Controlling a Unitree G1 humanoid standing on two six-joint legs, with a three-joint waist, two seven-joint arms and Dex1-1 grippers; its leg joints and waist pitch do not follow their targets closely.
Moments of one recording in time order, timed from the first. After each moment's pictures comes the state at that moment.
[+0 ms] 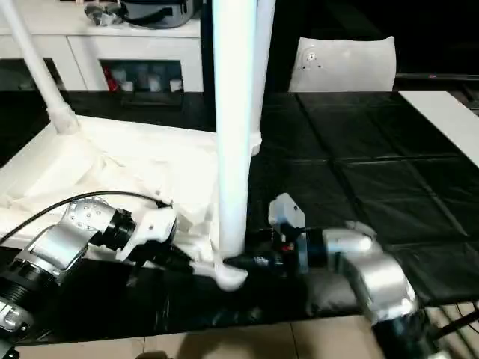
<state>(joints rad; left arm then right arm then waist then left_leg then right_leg) -0.49 0.48 -0.39 0.39 -0.02 0.14 -1.33 -0.20 -0.40 0.18 0.00 0.33 0.38 1.08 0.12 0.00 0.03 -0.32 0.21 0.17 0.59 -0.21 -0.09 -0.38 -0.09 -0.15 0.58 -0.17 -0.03</state>
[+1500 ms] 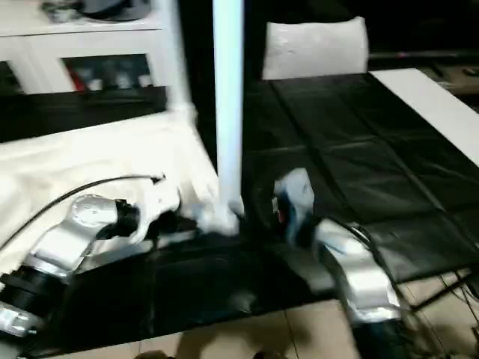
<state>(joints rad) -0.48 0.48 -0.34 0.32 0.00 0.17 -1.19 -0.19 -0.35 0.10 0.02 0.26 0.29 0.88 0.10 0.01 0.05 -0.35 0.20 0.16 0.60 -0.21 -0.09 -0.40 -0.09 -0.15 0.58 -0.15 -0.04</state>
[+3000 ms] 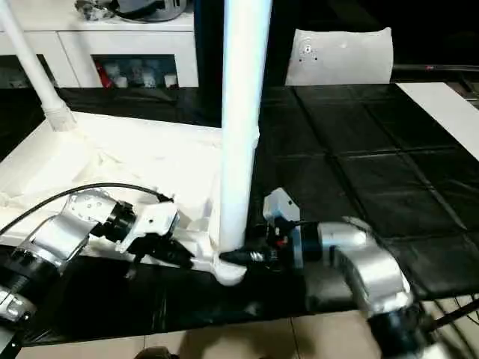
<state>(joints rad) -0.54 0.48 -0.39 0.41 -0.02 0.13 -1.36 -0.23 -0.39 0.18 -0.01 0.34 0.44 1.04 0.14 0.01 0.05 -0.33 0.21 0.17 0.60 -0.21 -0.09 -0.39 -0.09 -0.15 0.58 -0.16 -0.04</state>
